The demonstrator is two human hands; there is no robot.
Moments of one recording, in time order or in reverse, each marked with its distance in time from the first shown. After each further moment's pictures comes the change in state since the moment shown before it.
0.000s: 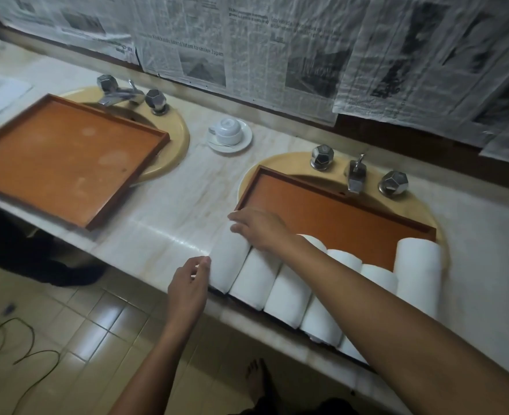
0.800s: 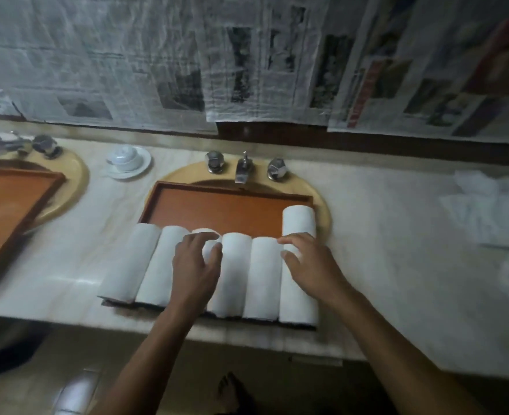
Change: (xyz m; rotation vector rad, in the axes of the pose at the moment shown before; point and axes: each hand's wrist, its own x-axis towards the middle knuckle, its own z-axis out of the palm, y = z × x) left_hand -0.103 0.121 0.125 0.207 -0.124 0.636; right_hand -0.299 0.135 -0.040 0.264 0.533 0.357
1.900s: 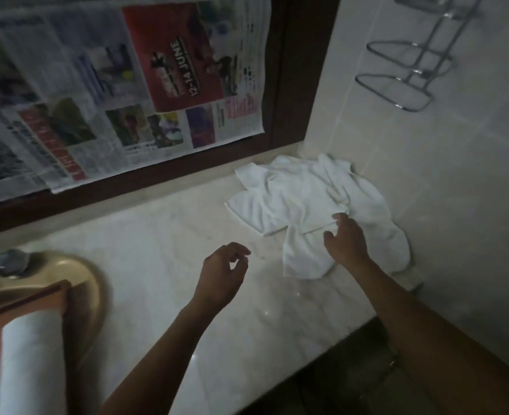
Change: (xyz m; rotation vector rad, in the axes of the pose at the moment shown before) left_hand -0.057 0.342 0.402 -0.151 -0.663 0.406; right_hand -0.134 0.449 -0.341 -0.088 0.599 0.809
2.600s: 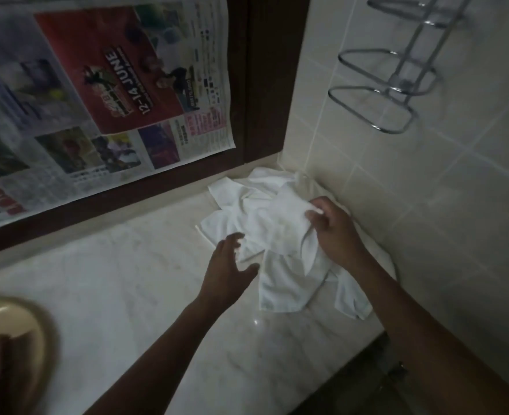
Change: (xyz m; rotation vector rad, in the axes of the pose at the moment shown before) left_hand 0.094 0.040 0.061 0.035 -0.078 0.051; right_hand 0.051 -0.038 -0.069 0.280 0.032 -0.310
